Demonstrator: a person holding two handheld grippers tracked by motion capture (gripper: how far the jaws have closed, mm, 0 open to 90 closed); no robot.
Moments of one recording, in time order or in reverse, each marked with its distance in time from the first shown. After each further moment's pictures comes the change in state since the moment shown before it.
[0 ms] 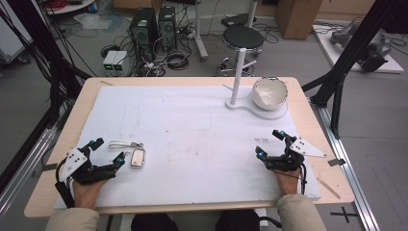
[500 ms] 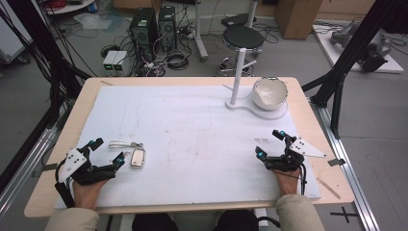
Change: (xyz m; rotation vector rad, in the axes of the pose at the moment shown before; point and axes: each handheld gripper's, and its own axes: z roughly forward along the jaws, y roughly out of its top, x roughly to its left) left arm 0.000 0.000 0.000 -0.005 -0.001 -0.003; right arm 0.001 0.000 0.000 0.005 -0.002 -0.001
